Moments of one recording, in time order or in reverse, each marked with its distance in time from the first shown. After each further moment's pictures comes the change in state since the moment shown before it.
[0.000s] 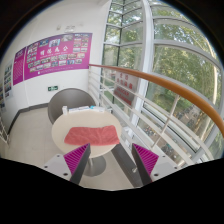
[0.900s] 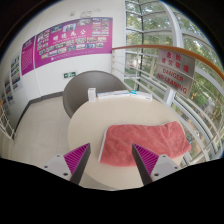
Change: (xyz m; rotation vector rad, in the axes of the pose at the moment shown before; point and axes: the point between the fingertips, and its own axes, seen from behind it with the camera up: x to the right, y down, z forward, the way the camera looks) arm -0.280 0.056 0.276 -0.104 -0.195 -0.037
